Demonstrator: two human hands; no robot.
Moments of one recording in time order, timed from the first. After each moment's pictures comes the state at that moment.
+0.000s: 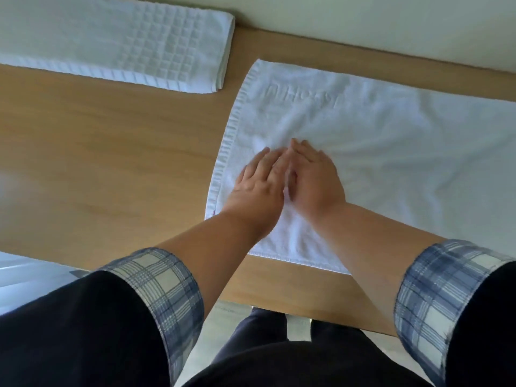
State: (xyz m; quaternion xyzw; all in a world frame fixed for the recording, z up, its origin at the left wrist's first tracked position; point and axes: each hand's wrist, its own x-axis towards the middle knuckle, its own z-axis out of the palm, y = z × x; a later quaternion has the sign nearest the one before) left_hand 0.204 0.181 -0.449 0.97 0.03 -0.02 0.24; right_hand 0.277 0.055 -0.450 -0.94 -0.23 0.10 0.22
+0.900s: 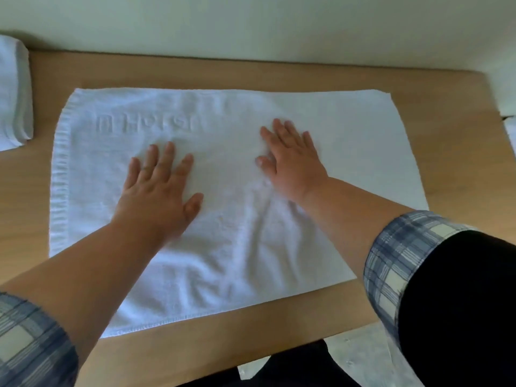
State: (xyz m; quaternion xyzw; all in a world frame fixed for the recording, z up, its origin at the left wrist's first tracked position) left_hand 0.306 0.152 -0.462 0.99 -0.07 -0.14 0.06; right_hand 0.372 -0.119 -0.451 -0.98 -0.10 0.14 0.06
